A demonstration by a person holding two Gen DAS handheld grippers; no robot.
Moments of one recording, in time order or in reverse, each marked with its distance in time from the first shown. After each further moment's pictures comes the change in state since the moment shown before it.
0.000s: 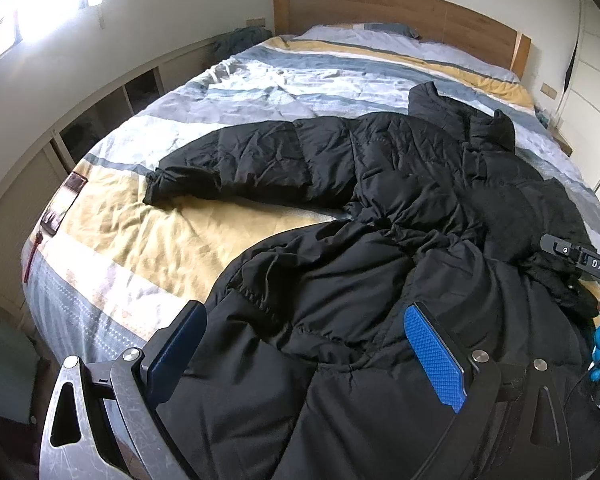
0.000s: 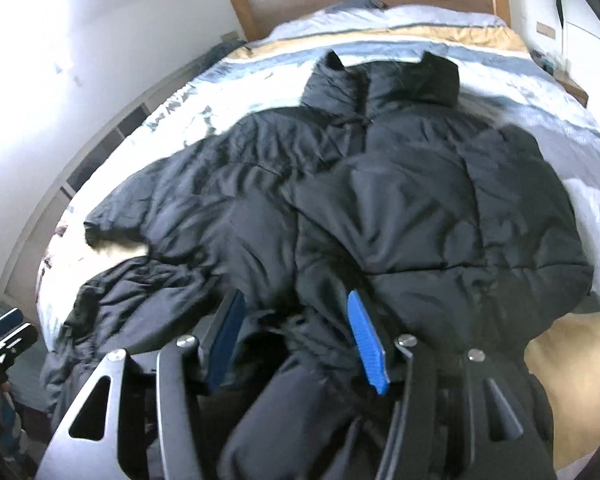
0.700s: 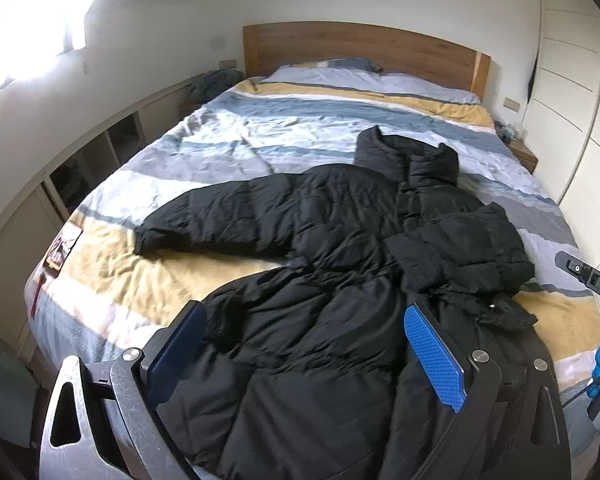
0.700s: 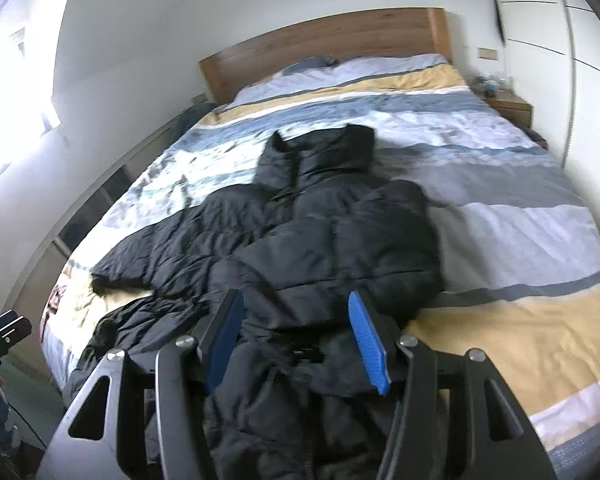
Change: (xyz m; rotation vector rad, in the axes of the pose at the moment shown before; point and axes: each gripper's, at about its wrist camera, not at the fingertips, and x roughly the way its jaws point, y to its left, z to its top) left arm -0.092 -0.065 0.026 0.066 -0.117 -0.072; right arm -0.152 -0.052 -0.012 0.099 -0.192 -0.116
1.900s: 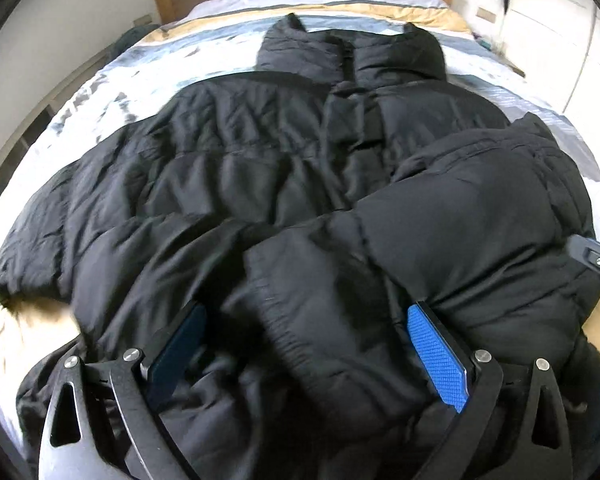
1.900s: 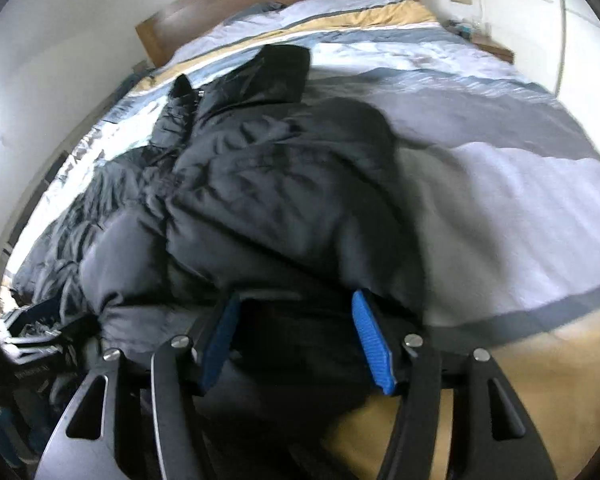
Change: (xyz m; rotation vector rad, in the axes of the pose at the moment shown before) left arm 0.271 -0.133 0.024 0.170 0.241 -0.066; right arm 0.178 -0.098 0.008 0.079 0.173 -0.130
